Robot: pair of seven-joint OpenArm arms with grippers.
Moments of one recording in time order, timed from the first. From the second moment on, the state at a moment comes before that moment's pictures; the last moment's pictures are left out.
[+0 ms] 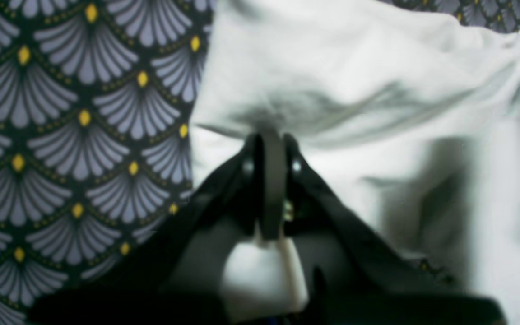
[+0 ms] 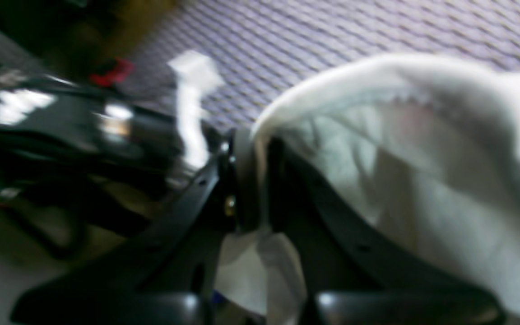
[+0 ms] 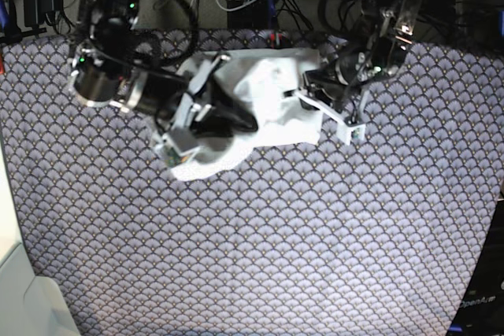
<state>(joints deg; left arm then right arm) 8.6 -14.3 14.9 98.9 -38.7 18.5 47.7 -8.6 0.4 2.8 116.2 48.7 39.9 -66.2</state>
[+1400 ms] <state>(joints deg) 16.9 -18.9 6.1 105.0 -39.0 18.4 47.8 -1.0 -0.5 -18.9 90.1 34.5 39.7 -46.4</state>
